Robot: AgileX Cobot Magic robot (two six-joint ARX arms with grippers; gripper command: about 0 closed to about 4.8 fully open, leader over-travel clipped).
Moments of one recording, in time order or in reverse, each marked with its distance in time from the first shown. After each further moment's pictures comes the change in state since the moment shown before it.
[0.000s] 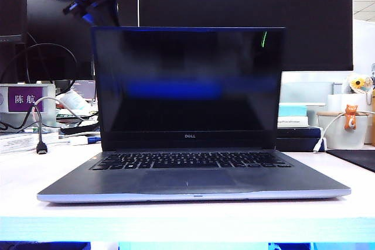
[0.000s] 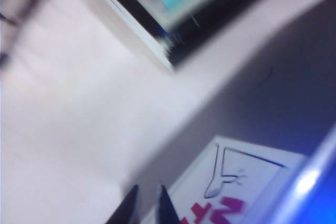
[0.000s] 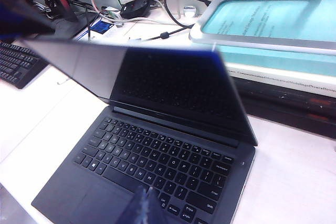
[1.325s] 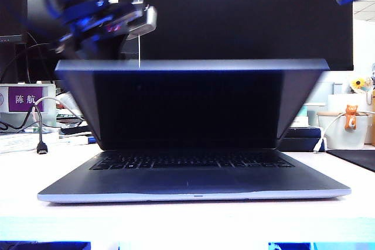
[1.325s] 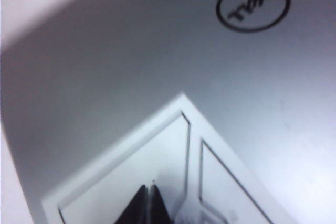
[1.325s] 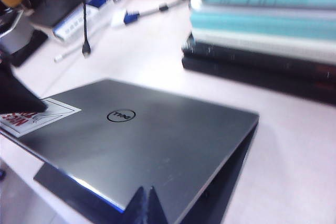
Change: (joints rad) left arm -0.228 -0.172 -0.442 0.035 -0.185 -0.319; right arm 0.000 0.000 0.000 -0.117 0.000 -0.054
